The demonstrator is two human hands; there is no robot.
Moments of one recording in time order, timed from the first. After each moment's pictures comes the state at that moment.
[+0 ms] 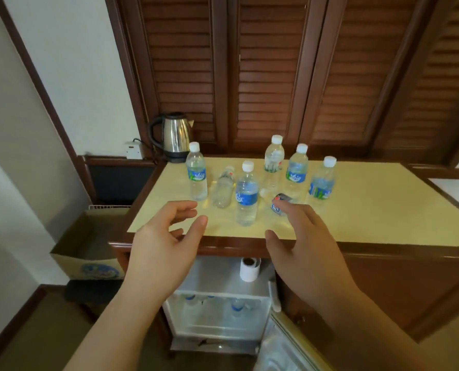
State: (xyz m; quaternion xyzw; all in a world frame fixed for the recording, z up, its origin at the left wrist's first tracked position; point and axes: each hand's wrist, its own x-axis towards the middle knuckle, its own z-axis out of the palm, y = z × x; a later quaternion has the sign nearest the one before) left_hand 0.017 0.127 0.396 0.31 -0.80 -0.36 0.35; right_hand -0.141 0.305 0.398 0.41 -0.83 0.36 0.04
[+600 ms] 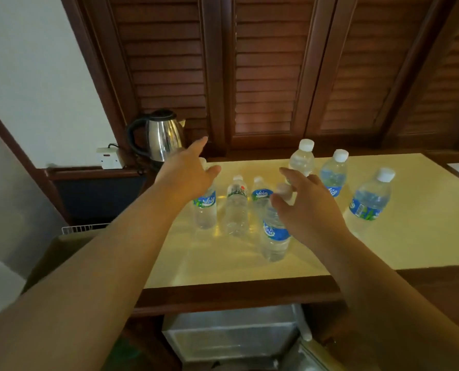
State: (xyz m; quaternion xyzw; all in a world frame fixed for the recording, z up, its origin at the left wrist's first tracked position) left_hand -0.188 -0.121 0.423 0.30 -0.92 -0.17 0.15; right_hand -0.261 0.114 0.397 0.29 -0.90 0.33 0.04
